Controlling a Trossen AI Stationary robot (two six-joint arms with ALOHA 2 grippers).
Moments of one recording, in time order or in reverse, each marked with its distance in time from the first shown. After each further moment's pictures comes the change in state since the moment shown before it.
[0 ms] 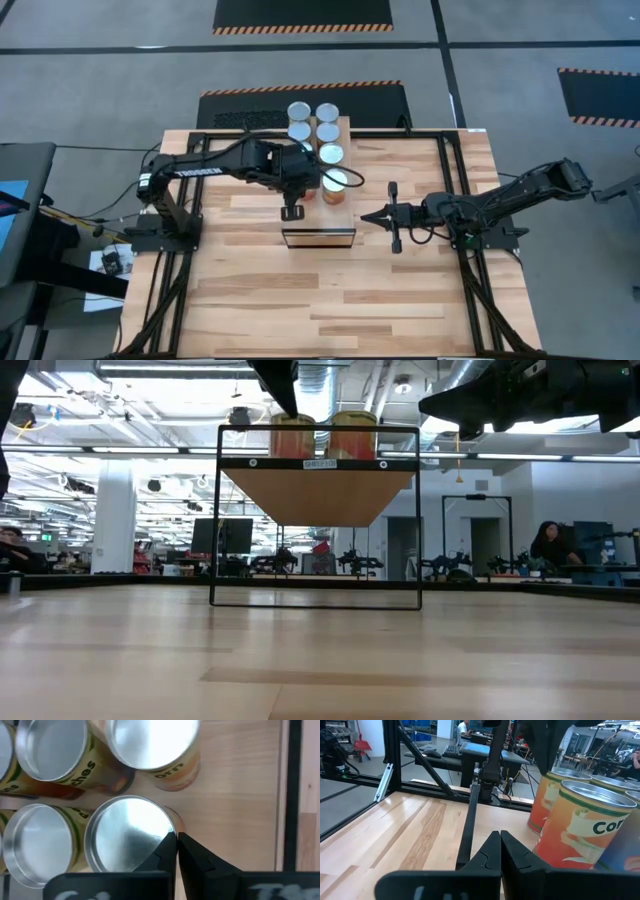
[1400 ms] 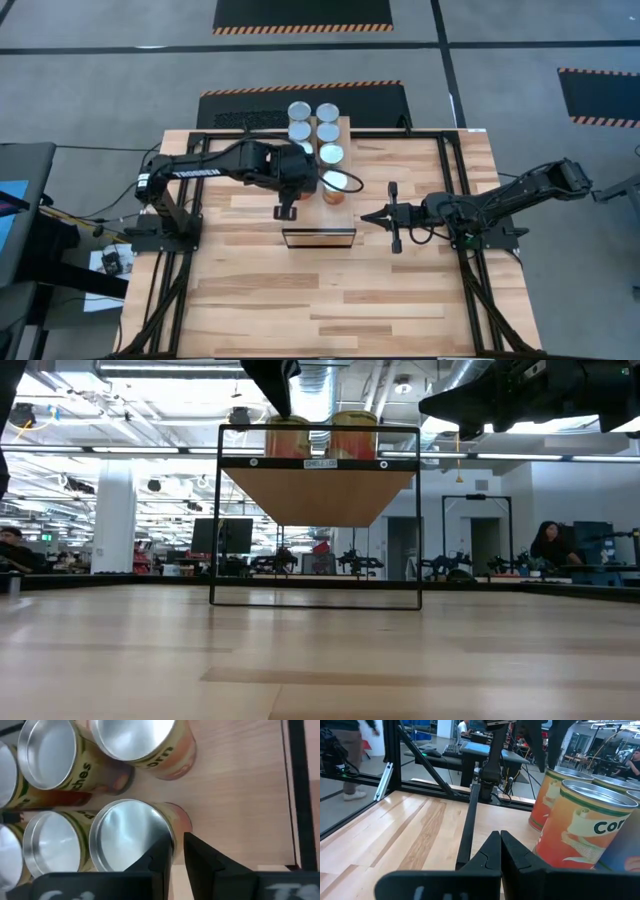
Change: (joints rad) left arm -0.016 -0.013 -0.005 -0.032 -0.053 0.159; right arm 0.000 0.000 0.000 -0.002 0.000 -0.002
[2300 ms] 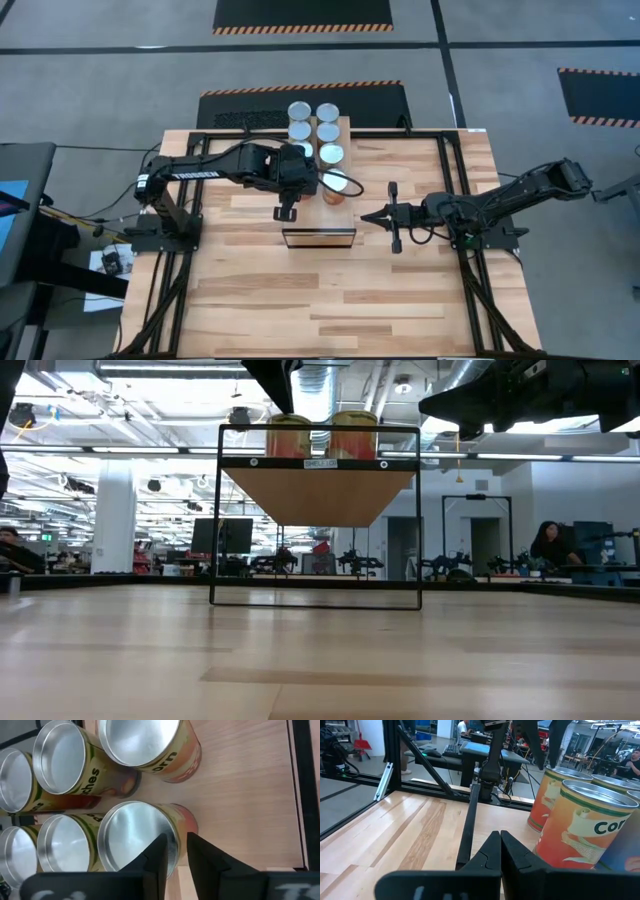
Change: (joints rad) left arm -0.027 -0.002 0.002 0.010 -0.046 0.017; right arm 0.000 0.000 0.000 0.000 0.000 0.000
